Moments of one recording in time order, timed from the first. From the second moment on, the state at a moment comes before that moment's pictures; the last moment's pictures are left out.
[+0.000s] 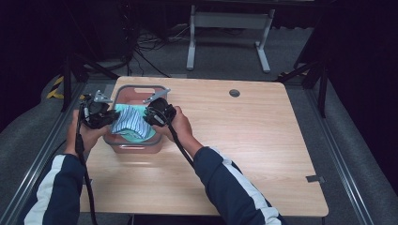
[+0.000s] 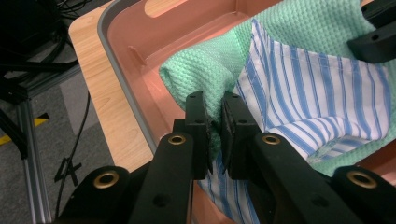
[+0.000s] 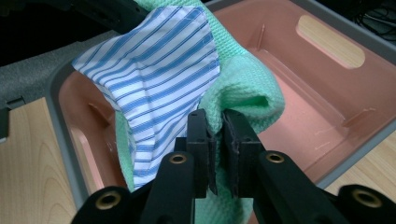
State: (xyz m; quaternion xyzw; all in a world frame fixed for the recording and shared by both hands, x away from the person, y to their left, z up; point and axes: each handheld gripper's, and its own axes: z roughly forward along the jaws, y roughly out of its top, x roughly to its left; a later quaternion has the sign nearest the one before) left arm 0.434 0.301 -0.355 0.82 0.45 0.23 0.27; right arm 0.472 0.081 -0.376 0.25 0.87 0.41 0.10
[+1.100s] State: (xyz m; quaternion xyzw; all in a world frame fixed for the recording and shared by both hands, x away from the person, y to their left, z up) left arm 0.382 0.255 -0.349 0.80 0.40 0.26 0.36; right arm 0.450 0.025 -0.363 0.22 0.89 0.38 0.14
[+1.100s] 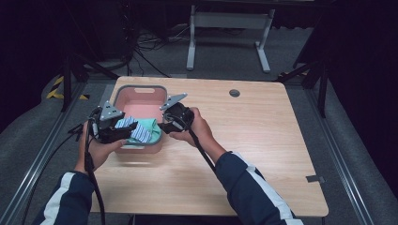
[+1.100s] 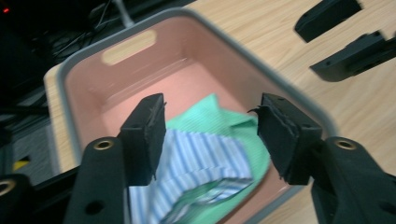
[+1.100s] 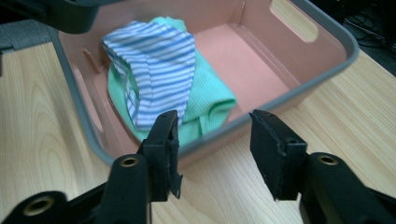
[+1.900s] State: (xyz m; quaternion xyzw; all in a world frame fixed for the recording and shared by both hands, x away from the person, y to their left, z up) left arm 0.344 0.205 -0.364 0.83 0.33 0.24 0.38; right arm 0.423 -0.057 -0.356 0.22 0.89 0.34 0.19
